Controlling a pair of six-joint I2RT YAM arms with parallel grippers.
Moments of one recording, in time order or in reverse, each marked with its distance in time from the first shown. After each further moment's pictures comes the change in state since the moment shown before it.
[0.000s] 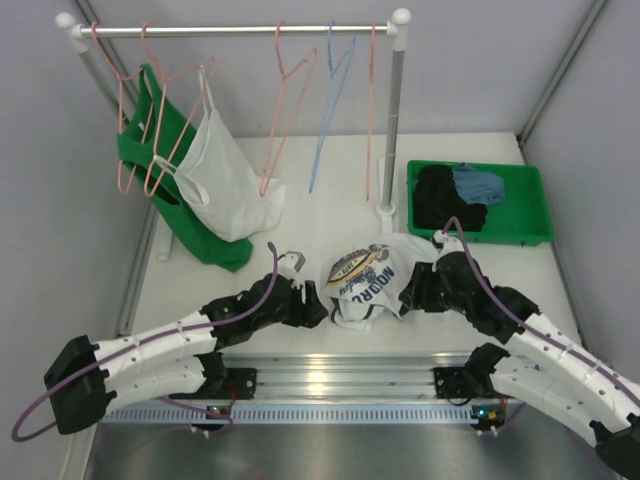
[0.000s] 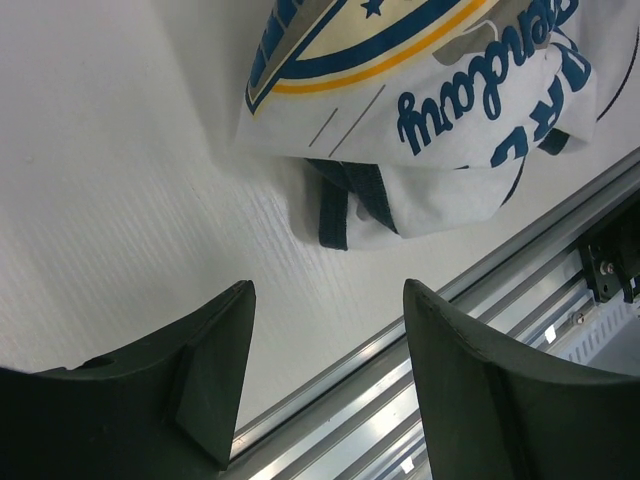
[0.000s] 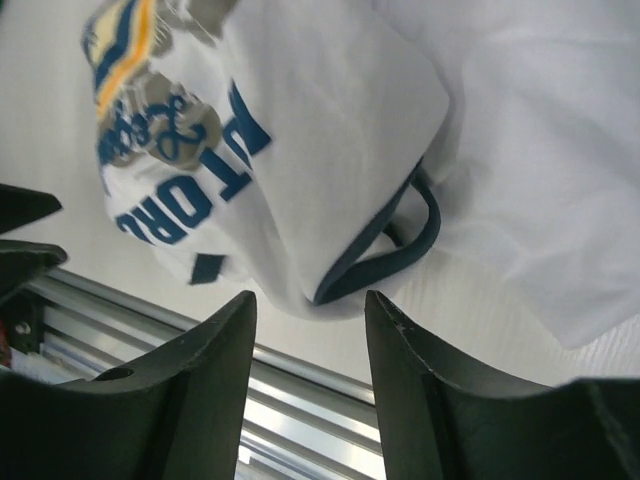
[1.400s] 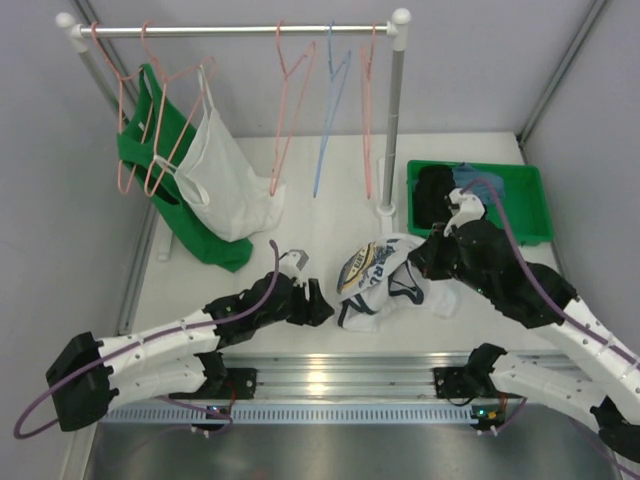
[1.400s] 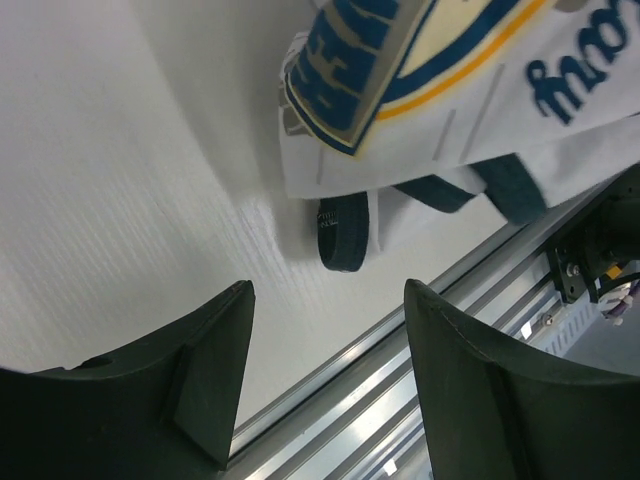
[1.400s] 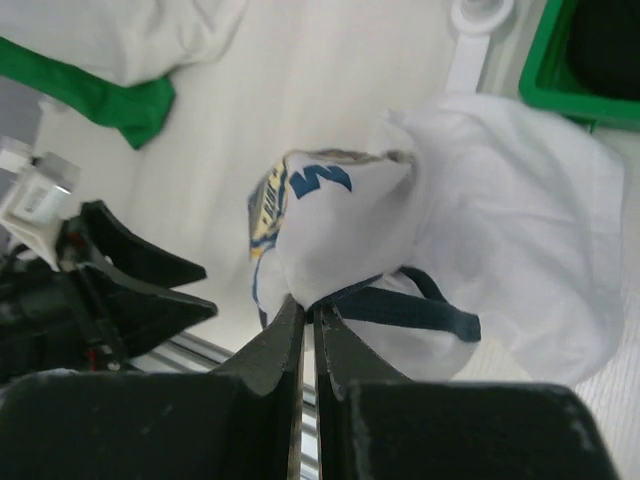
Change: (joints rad) left arm 0.000 0.038 0.000 0.069 0.031 -0.026; right arm 0.108 0.076 0.345 -0.112 0.157 -0.061
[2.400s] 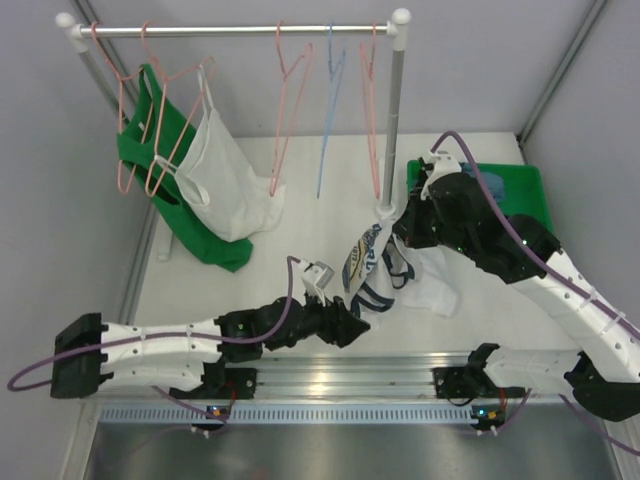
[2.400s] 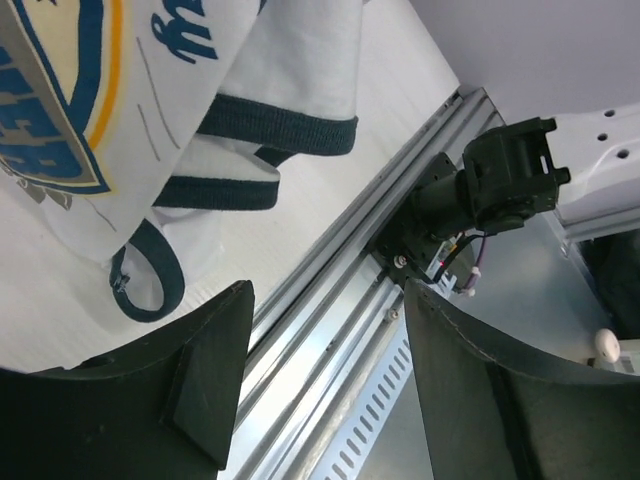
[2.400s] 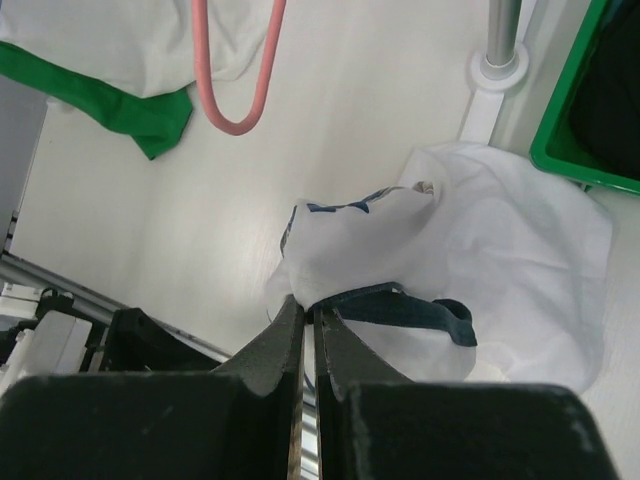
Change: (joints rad) left arm -0.302 -0.021 0.026 0.304 -0.096 -0.005; right arm 0.015 0.331 0.489 -0.174 0.005 -0.069
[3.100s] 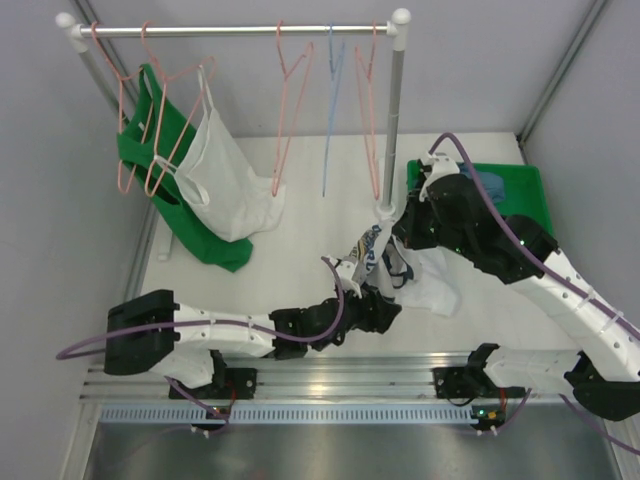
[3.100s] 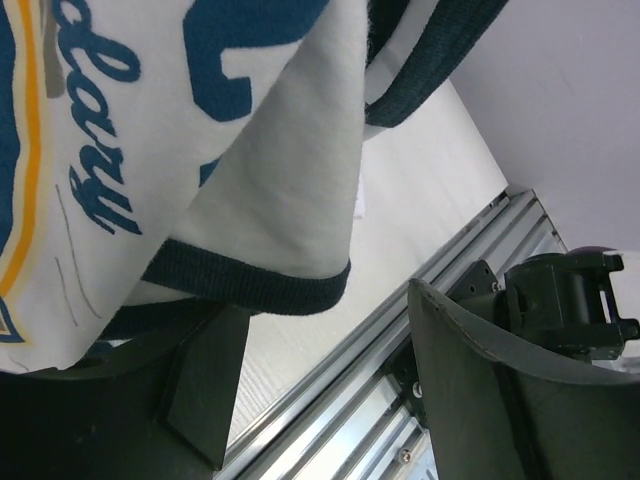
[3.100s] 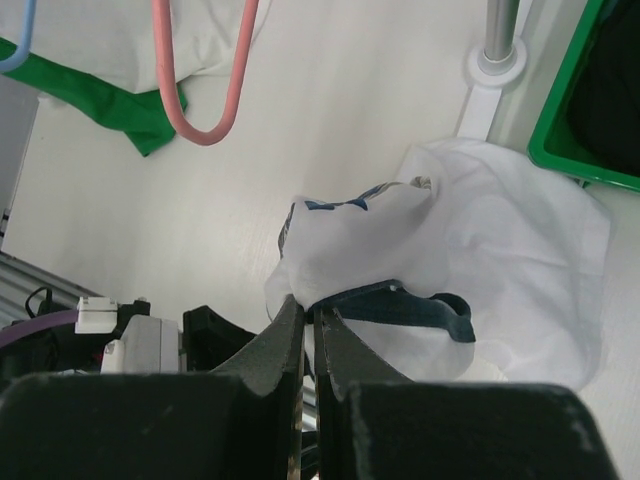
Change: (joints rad) left arm -0.090 0.444 0.181 0.252 -0.322 -0.023; right arm 0.008 0.006 -0.005 -0.001 0.008 0.000
